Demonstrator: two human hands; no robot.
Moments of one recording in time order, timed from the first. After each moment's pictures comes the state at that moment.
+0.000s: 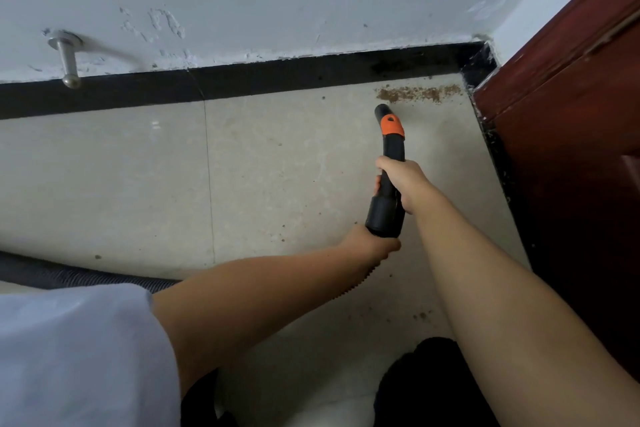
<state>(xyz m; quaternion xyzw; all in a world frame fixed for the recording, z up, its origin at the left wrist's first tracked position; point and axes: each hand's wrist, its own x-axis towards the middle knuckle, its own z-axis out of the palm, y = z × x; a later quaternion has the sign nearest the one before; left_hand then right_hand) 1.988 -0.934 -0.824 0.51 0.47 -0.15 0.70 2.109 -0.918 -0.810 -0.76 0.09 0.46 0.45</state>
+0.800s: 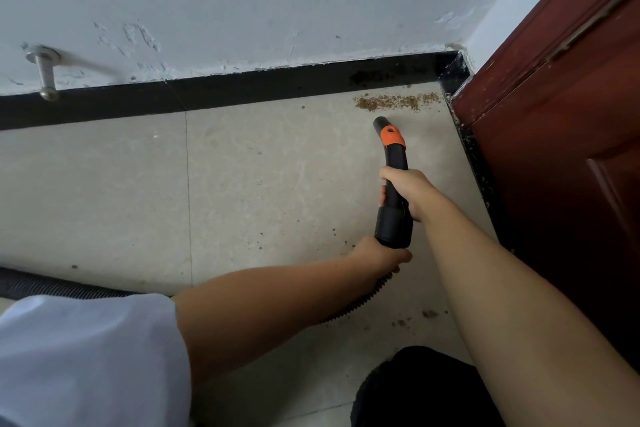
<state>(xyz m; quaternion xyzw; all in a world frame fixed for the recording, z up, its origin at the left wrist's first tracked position) 2.028 -0.971 -0.823 0.52 0.44 -0.17 0.71 2.152 -0.956 -0.815 -0.76 0.07 0.47 0.43</state>
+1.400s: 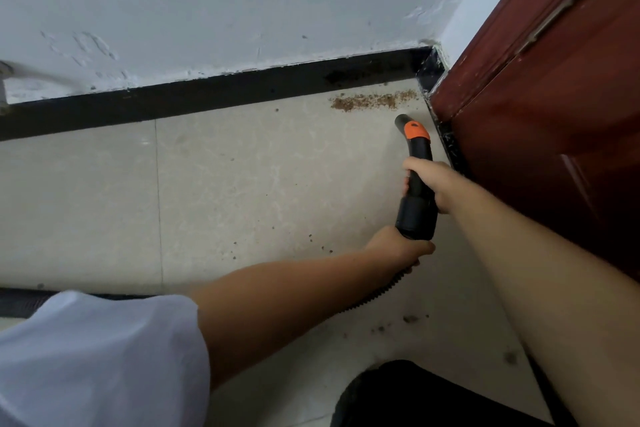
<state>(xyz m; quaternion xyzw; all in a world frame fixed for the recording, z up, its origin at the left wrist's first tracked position) 2.091 -0.999 -0.817 0.56 0.39 -0.19 0.71 2.225 -0.998 -0.814 -0.75 0.12 0.46 0.46</state>
